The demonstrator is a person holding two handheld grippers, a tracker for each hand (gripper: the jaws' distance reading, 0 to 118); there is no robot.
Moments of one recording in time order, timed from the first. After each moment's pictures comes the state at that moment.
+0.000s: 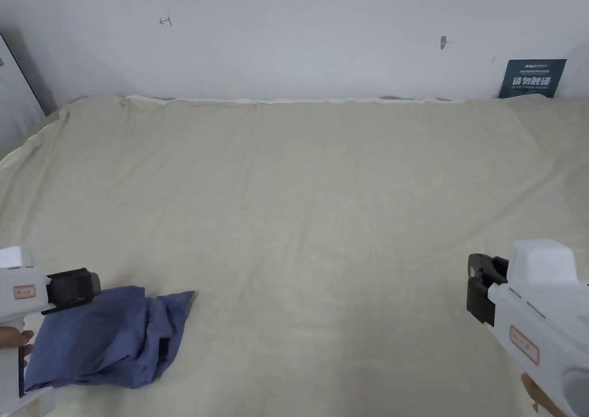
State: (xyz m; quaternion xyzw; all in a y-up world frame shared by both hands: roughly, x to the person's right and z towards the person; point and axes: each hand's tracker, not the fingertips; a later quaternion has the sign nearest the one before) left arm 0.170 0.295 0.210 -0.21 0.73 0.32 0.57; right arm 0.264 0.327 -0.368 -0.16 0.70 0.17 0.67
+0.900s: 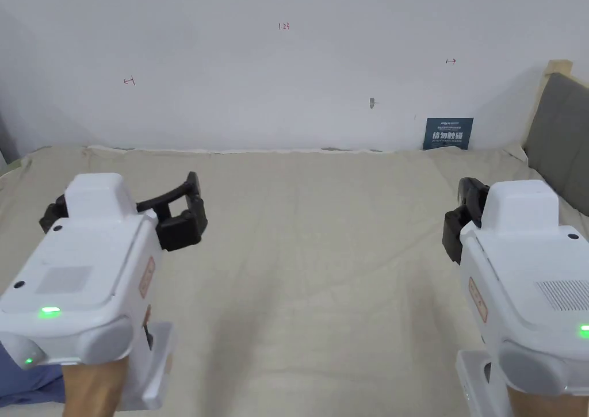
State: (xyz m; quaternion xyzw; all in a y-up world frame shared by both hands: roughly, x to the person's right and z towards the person) left arm 0.310 0.420 -0.080 0.03 0.72 -0.04 0.69; right arm 0.364 0.430 -0.425 0.03 0.65 0.05 0.76
